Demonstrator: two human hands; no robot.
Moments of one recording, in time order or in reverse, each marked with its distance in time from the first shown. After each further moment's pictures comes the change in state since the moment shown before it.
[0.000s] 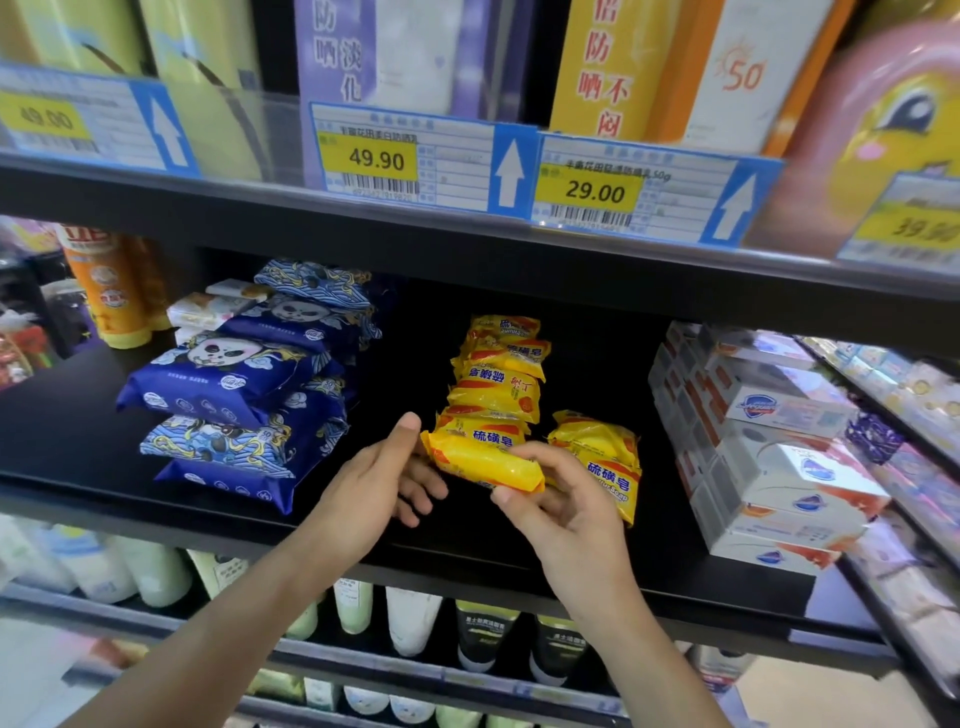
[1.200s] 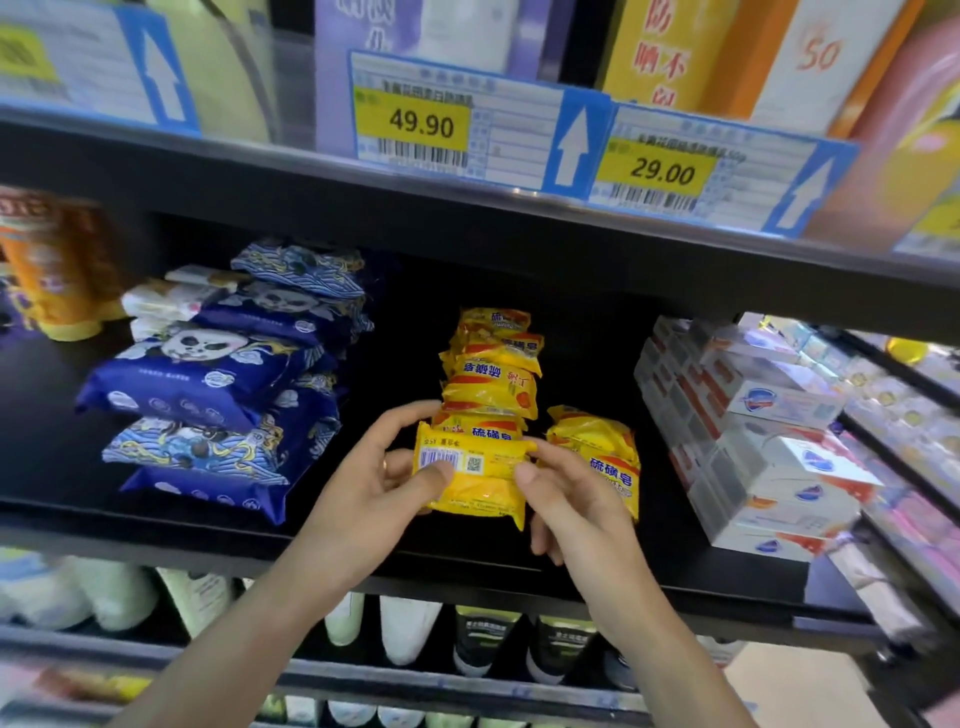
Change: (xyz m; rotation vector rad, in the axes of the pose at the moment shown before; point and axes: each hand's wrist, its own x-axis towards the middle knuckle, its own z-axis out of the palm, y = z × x) left_hand -0.011 0.000 -0.004 -0.107 -0.083 0.151; right_hand 0.002 -0.005 0.001 -0.048 -0.017 0.132
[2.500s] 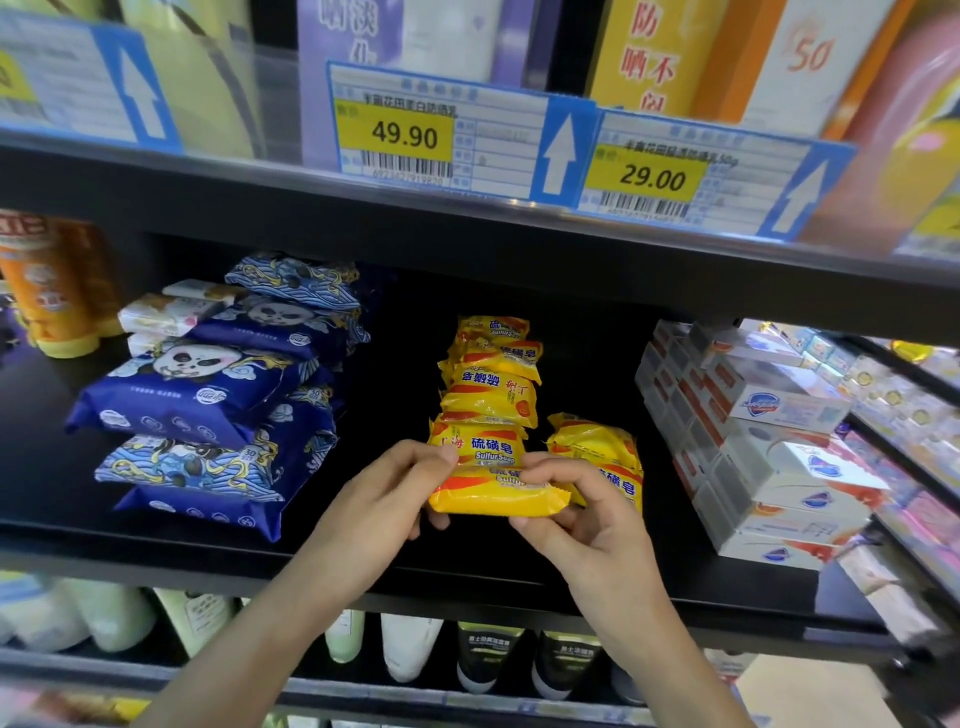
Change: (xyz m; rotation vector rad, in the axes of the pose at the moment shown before) left_hand 0.001 0.010 0.003 0.196 -0.012 -0.139; right_hand -0.003 0.007 -0.005 0.149 -0.045 -0.218
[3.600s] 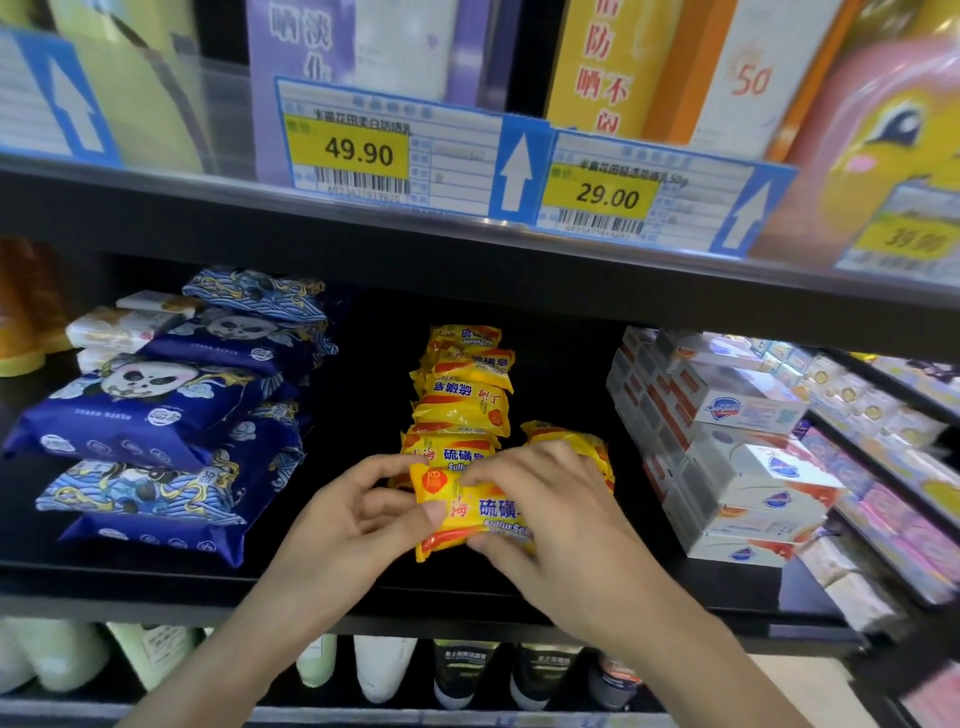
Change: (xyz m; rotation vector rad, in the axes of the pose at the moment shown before) left_hand 0.000 -0.010 0.002 -0.149 -0.052 0.079; right_hand 0.013 -0.045 -0.004 -1.270 -0.274 -0.311
